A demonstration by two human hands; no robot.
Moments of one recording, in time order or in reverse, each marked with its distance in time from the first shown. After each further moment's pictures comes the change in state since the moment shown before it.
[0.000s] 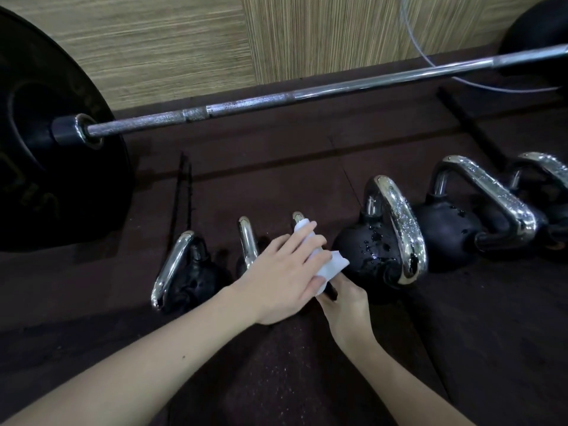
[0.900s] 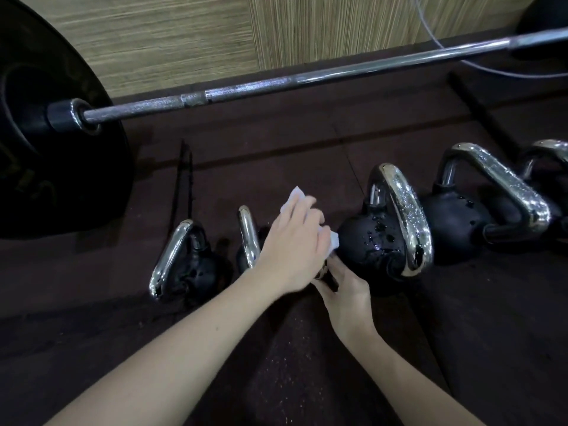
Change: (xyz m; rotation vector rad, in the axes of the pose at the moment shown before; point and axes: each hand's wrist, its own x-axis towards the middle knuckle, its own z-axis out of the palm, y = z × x) left_hand 0.043 0.005 0.014 -0.352 0.095 -0.398; right_hand 0.000 -0.001 0.007 0.021 0.041 -0.094
